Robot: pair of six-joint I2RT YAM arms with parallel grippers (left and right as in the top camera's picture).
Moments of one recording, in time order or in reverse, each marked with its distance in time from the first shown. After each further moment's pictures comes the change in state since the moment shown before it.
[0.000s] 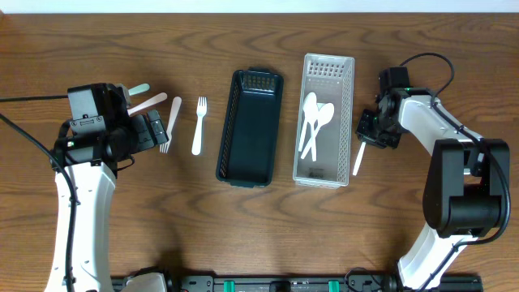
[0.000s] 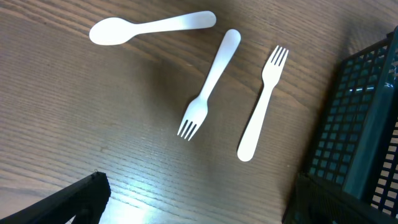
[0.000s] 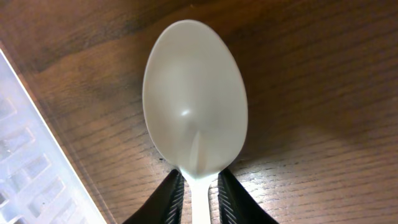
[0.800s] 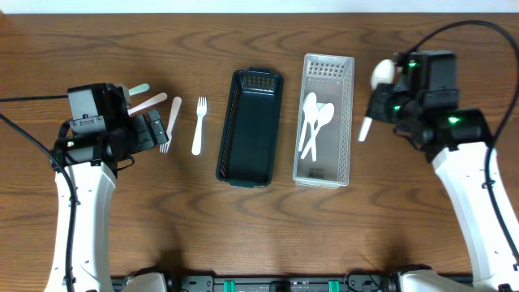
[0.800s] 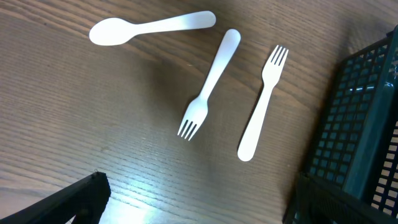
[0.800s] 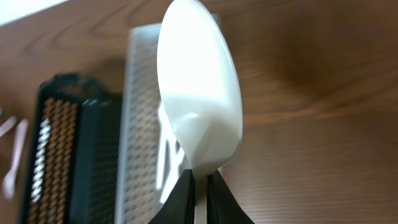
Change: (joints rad) left arm 0.000 0.000 0.000 0.000 0.000 0.004; right arm 0.121 -0.571 0.025 -0.012 -0.001 -0.074
